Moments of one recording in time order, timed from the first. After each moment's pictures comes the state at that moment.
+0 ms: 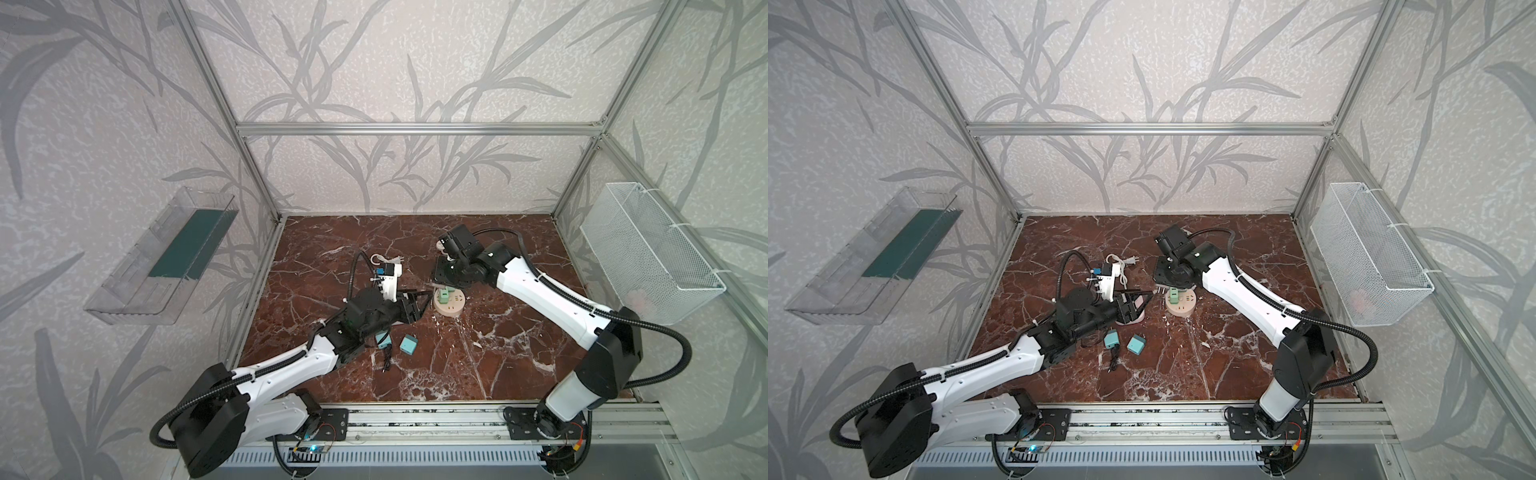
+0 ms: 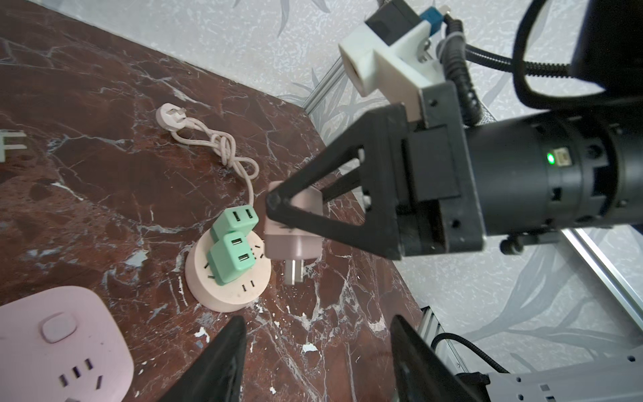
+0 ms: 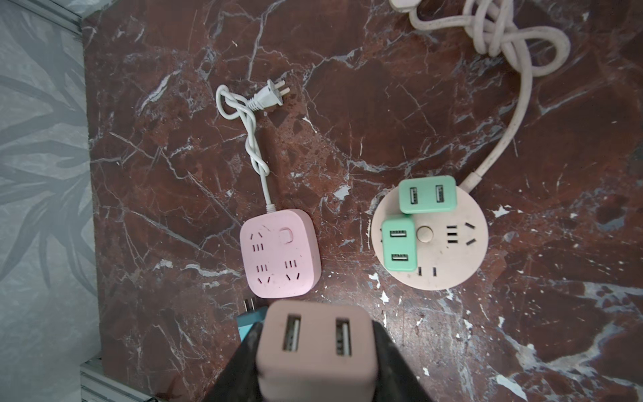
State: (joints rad) left arm -0.77 1.16 0.57 0.41 0.13 -0.73; right arm 0.69 1.64 1.51 -0.84 0.02 0.82
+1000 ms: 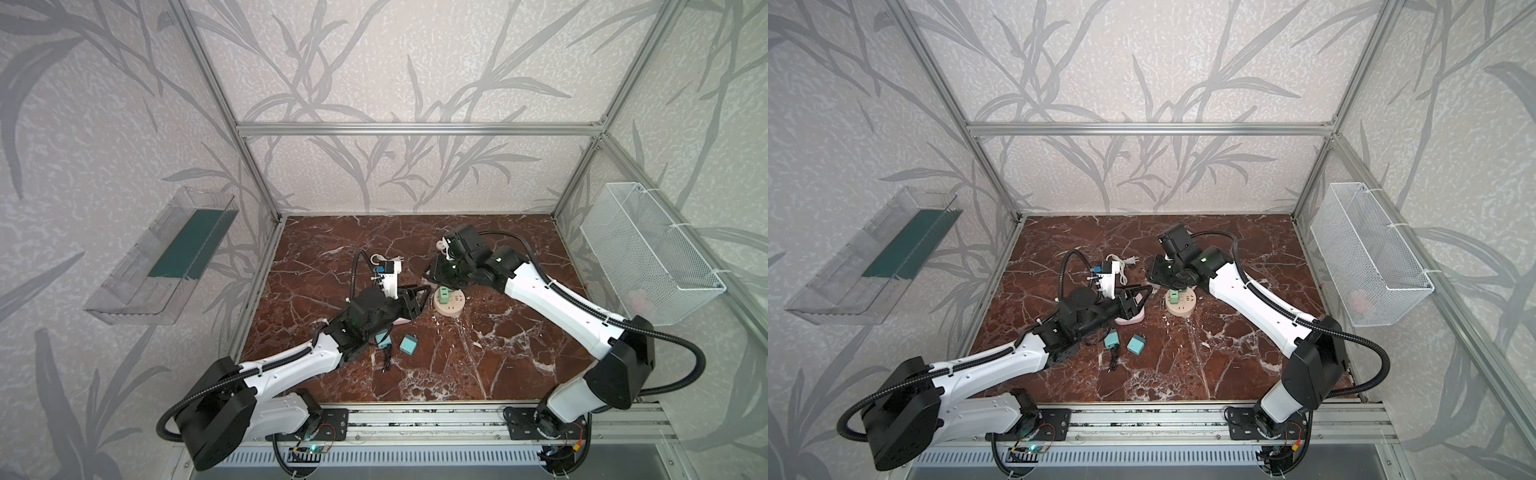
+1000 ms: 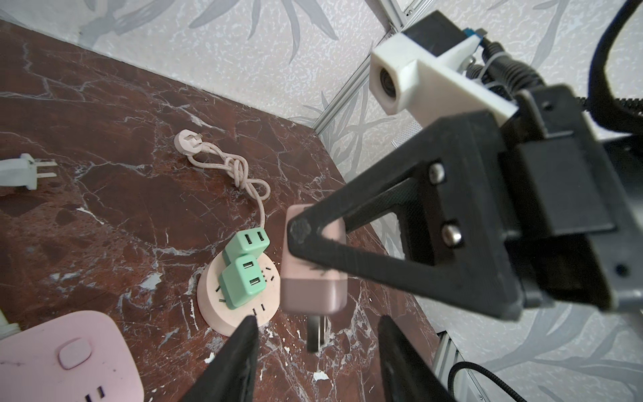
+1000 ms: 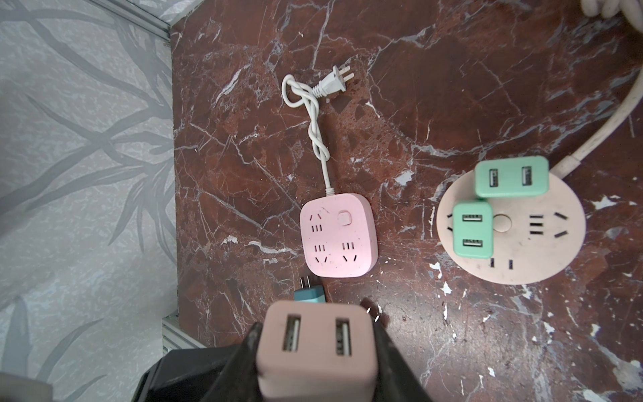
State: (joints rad) left arm -0.78 1.21 0.59 0.45 0.04 -0.71; right arm 0.70 1.57 1.45 -0.73 -0.14 0.87
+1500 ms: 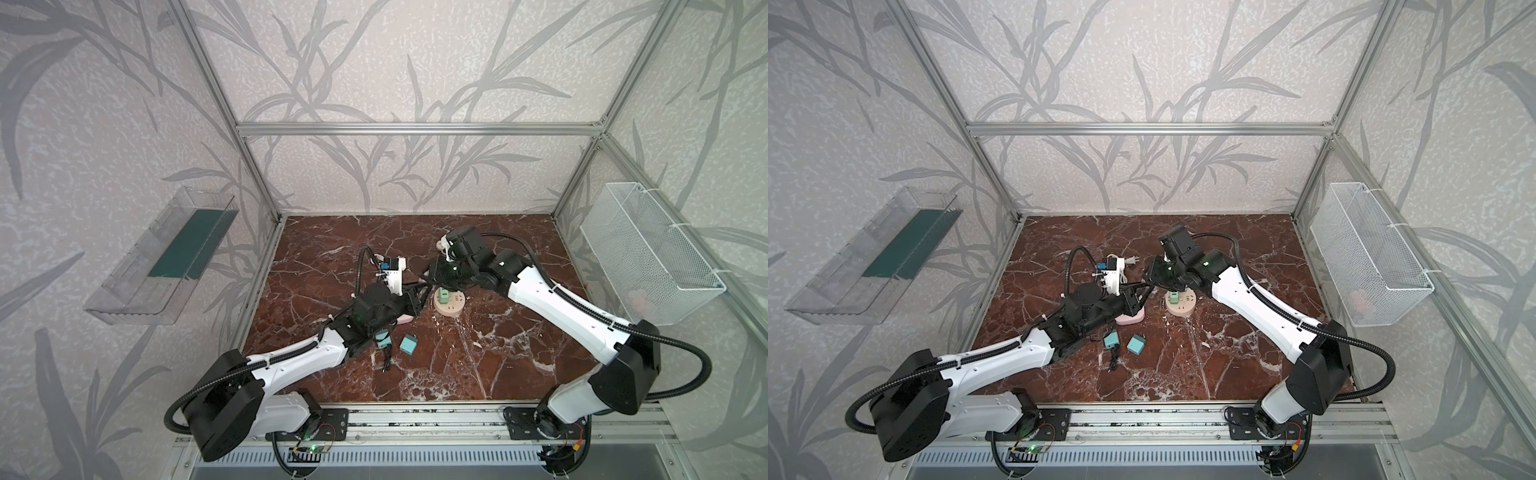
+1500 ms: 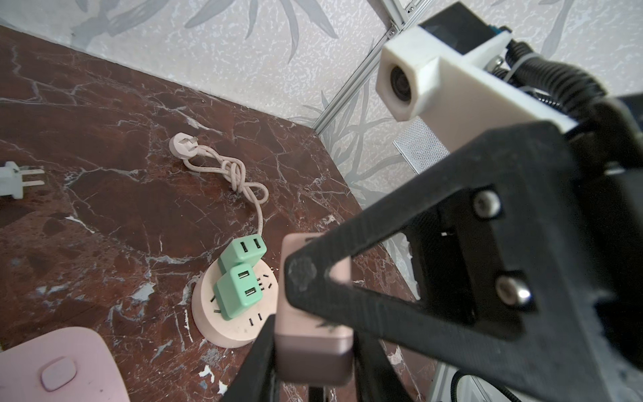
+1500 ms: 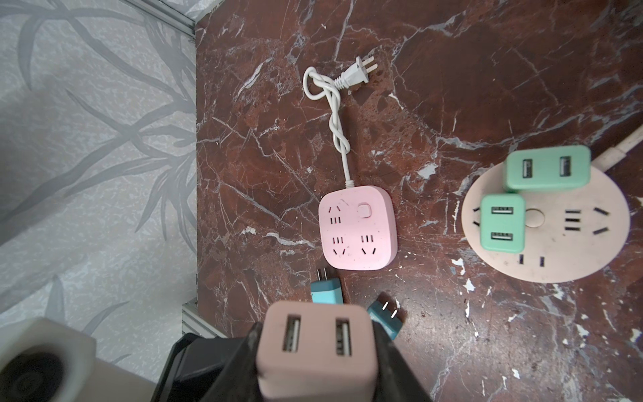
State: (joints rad) left arm -0.78 1.26 0.63 0.46 0.04 -0.70; right arm 0.71 1.54 1.42 -0.68 -0.19 0.89
